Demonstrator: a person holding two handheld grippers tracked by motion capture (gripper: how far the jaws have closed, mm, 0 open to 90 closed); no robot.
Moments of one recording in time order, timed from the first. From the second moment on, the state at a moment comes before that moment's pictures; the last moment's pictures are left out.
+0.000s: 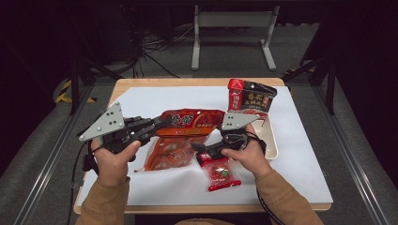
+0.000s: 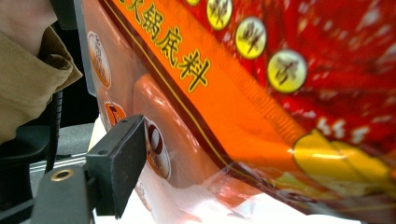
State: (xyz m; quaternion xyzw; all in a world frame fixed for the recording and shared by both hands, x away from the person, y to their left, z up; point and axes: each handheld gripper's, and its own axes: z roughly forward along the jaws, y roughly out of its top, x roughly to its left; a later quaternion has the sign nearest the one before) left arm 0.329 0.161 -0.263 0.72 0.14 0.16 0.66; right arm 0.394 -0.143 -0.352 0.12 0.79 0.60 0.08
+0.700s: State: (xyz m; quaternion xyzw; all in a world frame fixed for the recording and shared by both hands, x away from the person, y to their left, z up) left arm 0.331 0.170 -0.265 0.69 0.15 0.17 0.69; right arm 0.386 -0.146 -0.350 0.08 0.79 0.61 0.04
